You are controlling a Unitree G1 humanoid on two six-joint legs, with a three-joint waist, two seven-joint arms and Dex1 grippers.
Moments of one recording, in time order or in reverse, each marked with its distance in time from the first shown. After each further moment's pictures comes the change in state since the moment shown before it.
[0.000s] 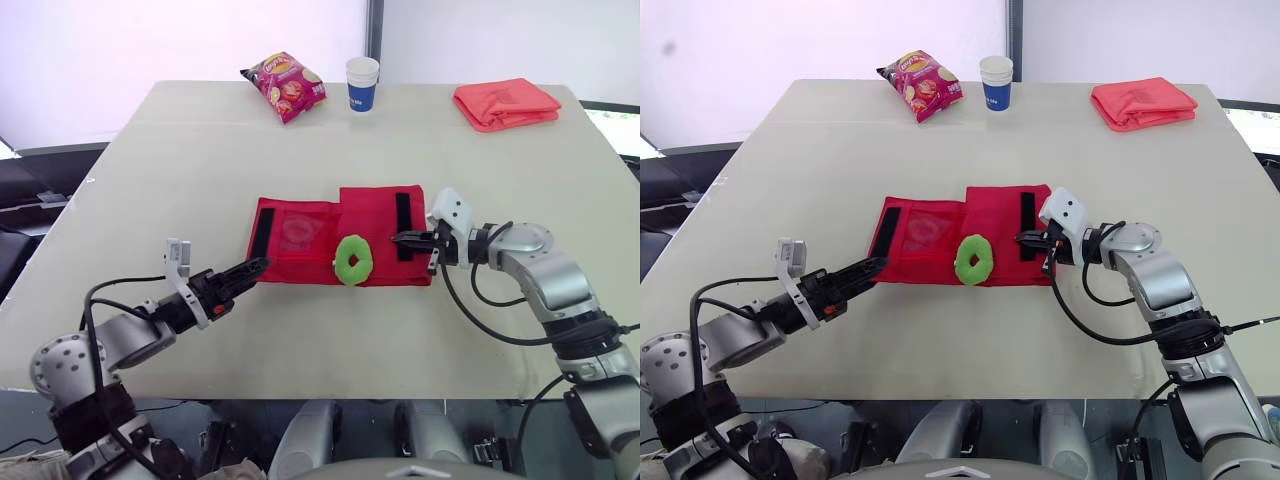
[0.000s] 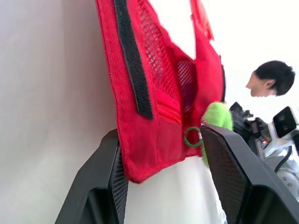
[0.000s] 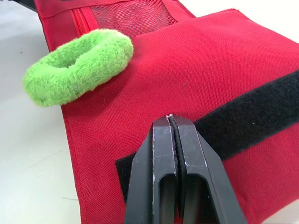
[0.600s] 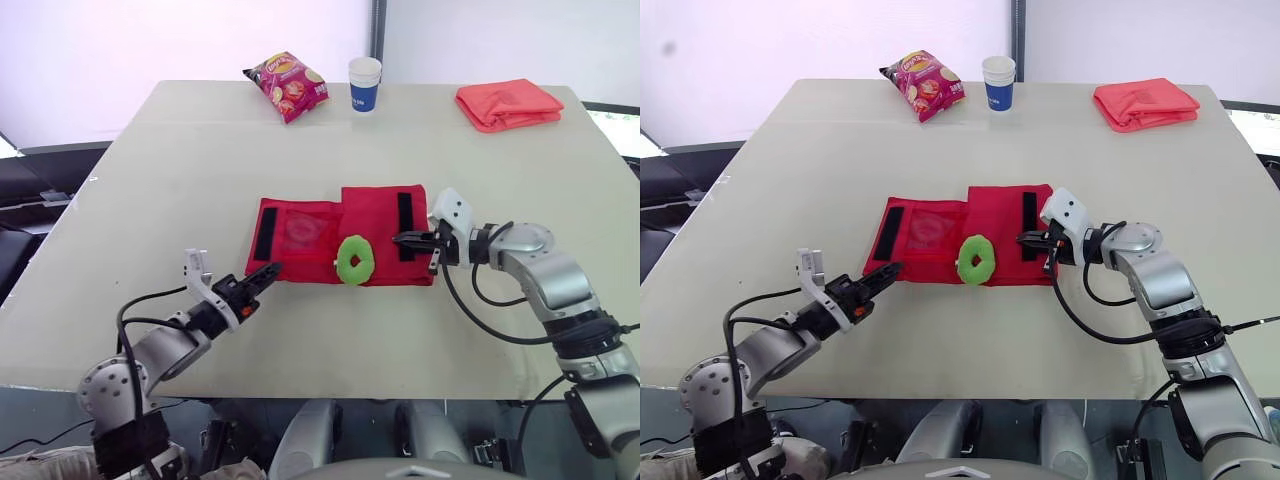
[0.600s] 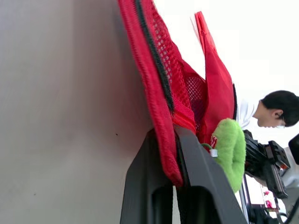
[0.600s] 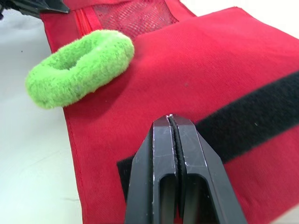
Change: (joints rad) left arm 0.121 -0.098 -0.186 -0.122 -0.054 -0.322 0.129; right arm -0.003 -0.002 -0.001 0.012 0.000 -0.002 0.002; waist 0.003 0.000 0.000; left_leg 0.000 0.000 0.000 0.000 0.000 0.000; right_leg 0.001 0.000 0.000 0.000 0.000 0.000
